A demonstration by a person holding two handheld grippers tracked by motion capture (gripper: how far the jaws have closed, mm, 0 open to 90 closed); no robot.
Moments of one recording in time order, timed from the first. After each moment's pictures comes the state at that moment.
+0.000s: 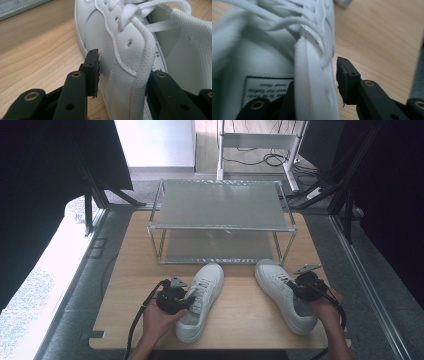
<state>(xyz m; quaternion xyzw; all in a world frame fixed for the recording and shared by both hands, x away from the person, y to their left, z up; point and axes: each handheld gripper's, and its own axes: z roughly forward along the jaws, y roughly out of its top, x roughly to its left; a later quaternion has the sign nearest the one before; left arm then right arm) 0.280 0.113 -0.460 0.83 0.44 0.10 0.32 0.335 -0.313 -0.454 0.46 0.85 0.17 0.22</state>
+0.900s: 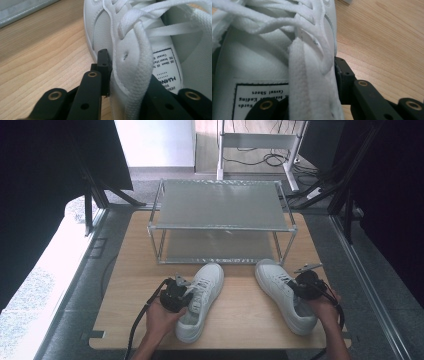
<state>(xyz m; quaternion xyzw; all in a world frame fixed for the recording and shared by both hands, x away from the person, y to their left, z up) 0.285 0.103 -0.462 0.83 0.46 0.13 0.29 0.342 -0.318 -0.462 0.48 0.84 0.18 0.19</state>
